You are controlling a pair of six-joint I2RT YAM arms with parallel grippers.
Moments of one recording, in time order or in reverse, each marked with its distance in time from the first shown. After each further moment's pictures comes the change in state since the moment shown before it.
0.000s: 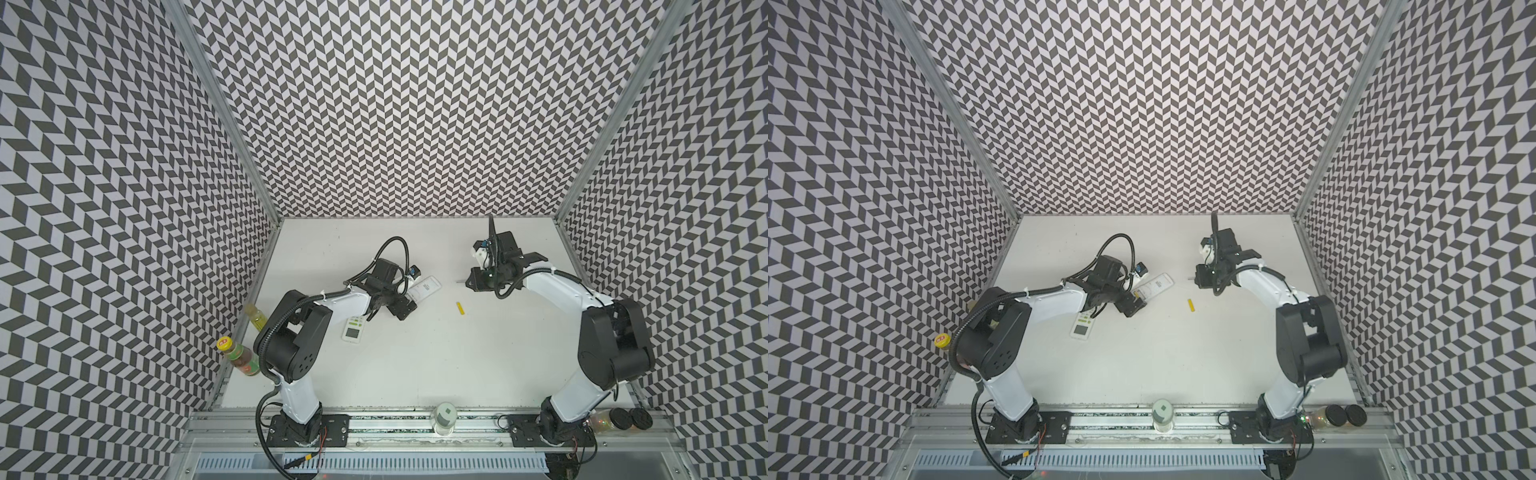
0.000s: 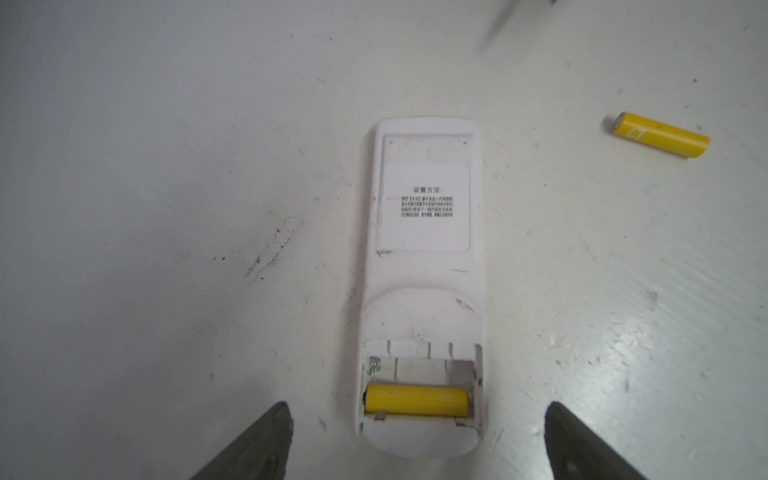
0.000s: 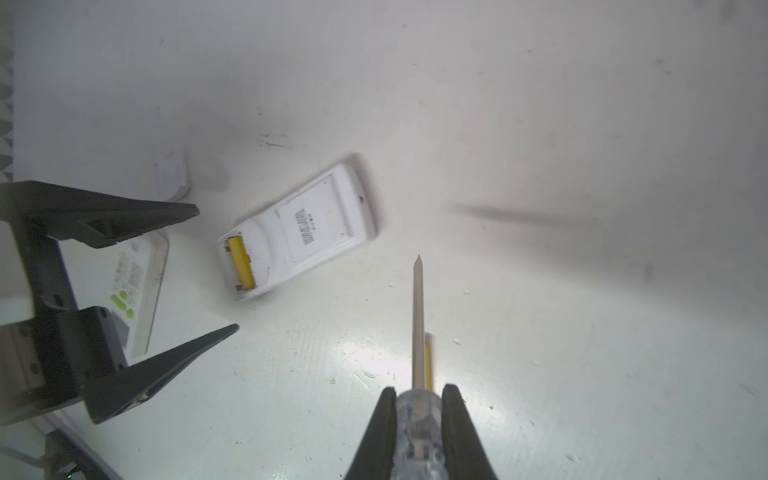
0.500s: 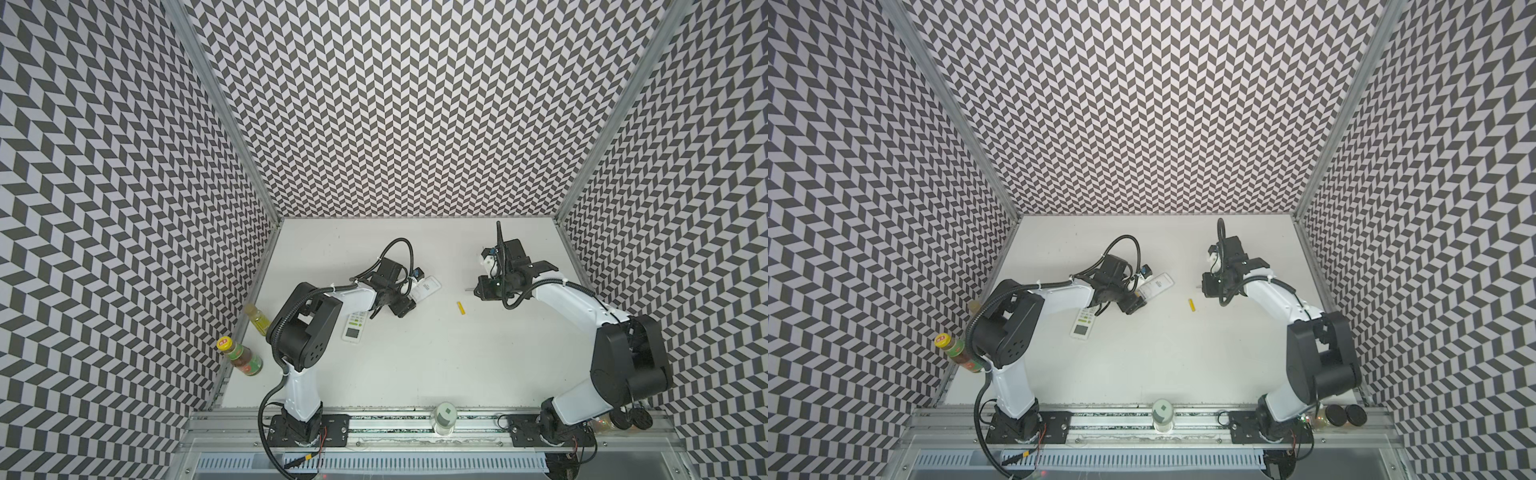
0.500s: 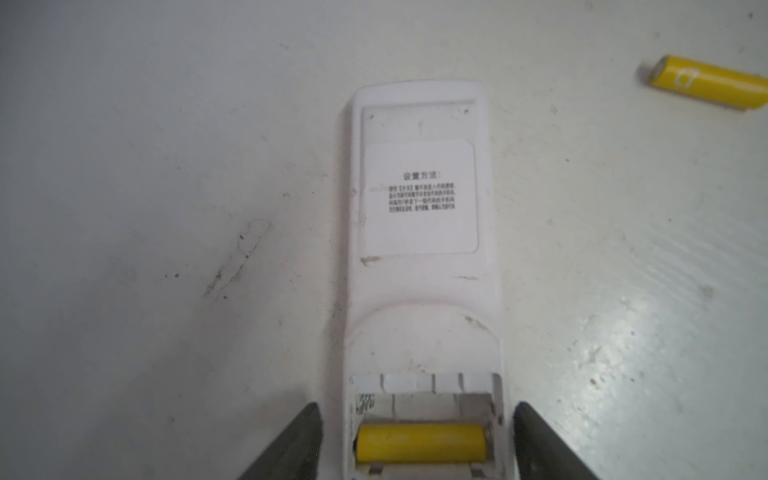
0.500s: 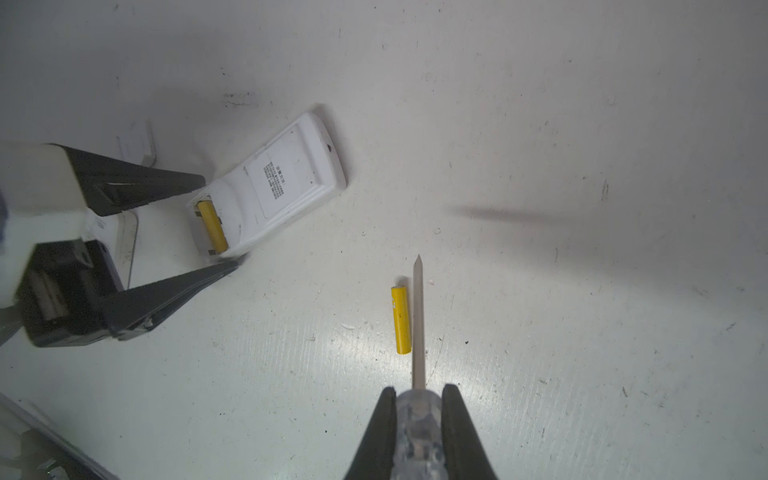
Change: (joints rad) left arm -0.002 0.083 0.071 -0.043 0.010 0.077; right arm -0.001 -0.090 -0.084 -0.035 0.010 0.010
